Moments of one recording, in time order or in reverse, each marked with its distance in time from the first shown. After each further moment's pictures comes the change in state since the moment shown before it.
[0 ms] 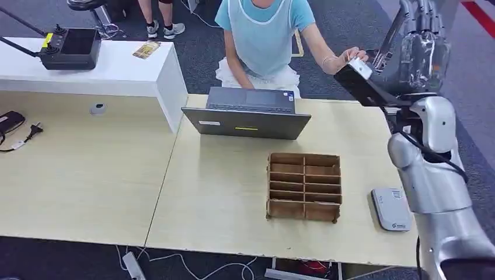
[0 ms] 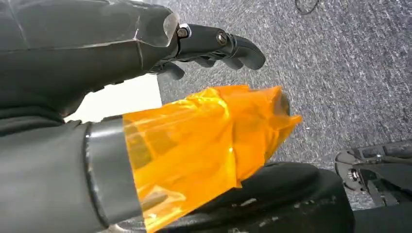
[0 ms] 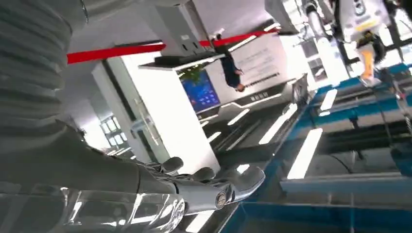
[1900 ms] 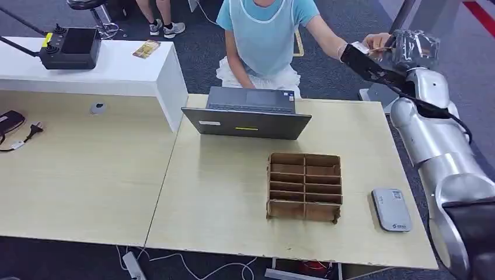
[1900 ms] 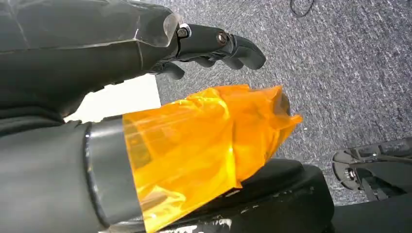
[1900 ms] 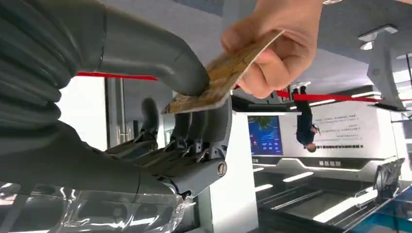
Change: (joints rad) left arm -0.012 -0.001 -0.026 0.000 0.005 -0.008 0.016; right arm -0.312 0.020 0.102 0.640 0.018 0.070 0.068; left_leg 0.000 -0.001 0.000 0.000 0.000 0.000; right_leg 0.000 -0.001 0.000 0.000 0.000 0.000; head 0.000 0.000
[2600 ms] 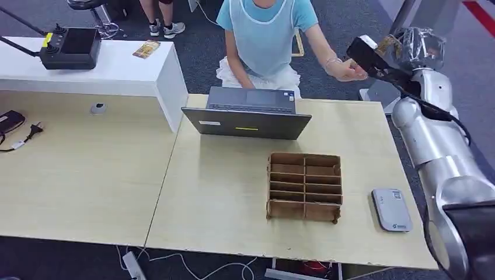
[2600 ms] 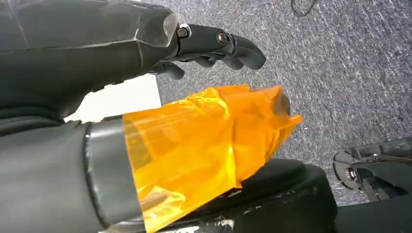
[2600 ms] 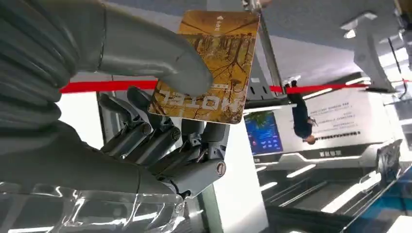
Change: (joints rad) left arm 0.003 0.000 0.000 0.000 0.005 0.005 -0.002; right arm 0.033 0.000 -0.046 -0.043 -0.101 -0.095 -0.023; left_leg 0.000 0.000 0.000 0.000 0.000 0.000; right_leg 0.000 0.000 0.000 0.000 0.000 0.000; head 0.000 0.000
